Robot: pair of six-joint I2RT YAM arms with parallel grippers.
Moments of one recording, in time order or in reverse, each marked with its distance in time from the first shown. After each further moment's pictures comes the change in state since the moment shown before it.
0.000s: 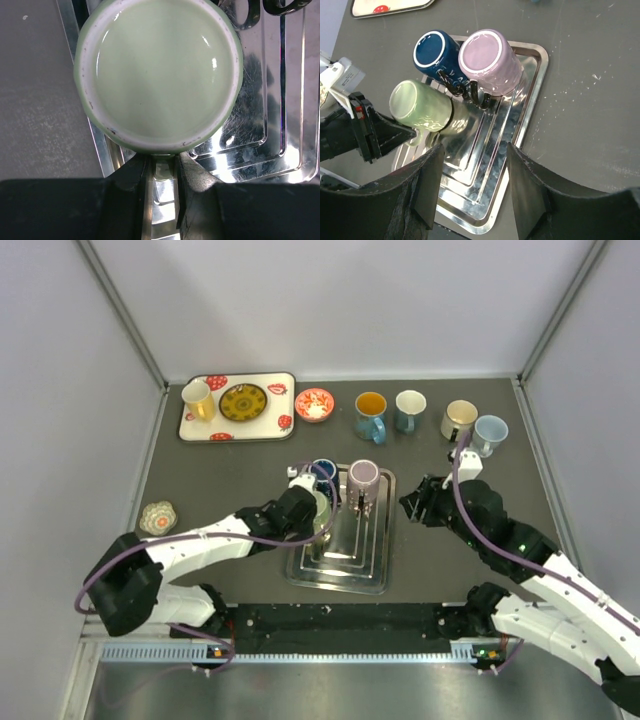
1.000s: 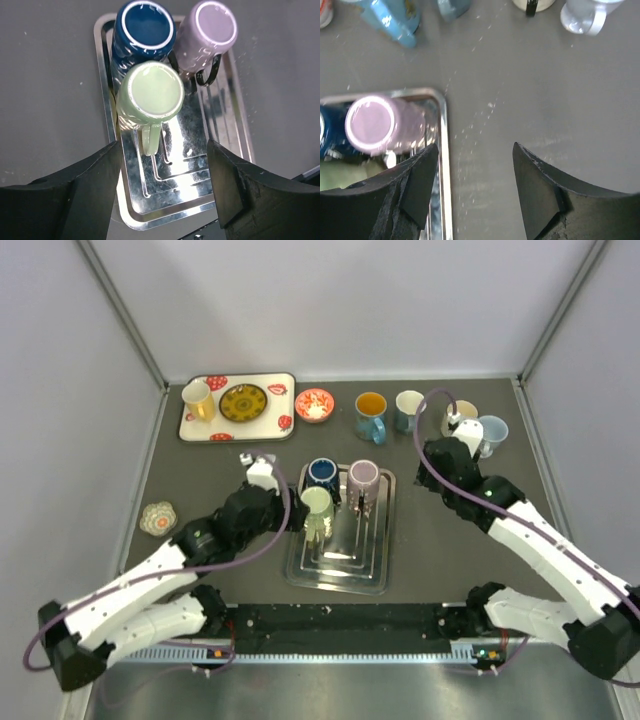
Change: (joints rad) left arm -0.001 -0.388 0.071 -0.143 -0.092 0.007; right arm -0.134 0.329 0.204 -0.134 0.292 -0.018
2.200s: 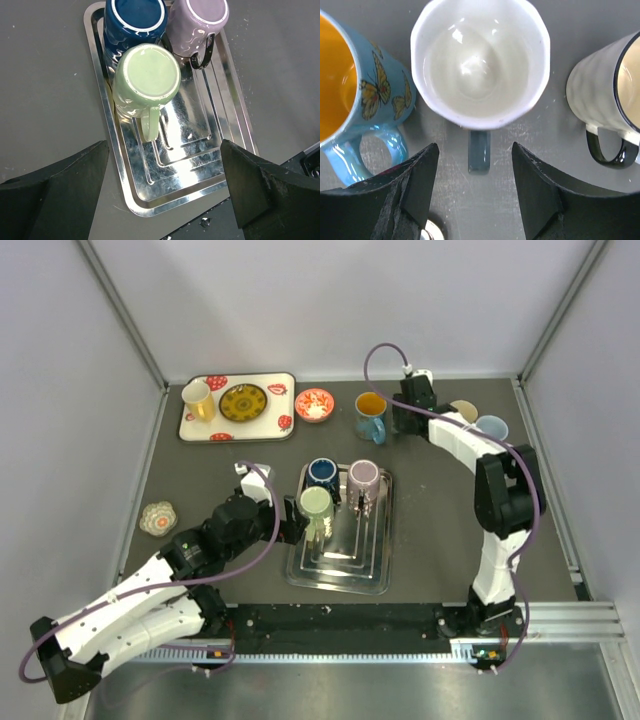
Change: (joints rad) left arm 0.001 -0.177 -0.078 -0.023 0.058 0.047; right arm -0.303 0.931 0.529 0.333 -0.269 -0.356
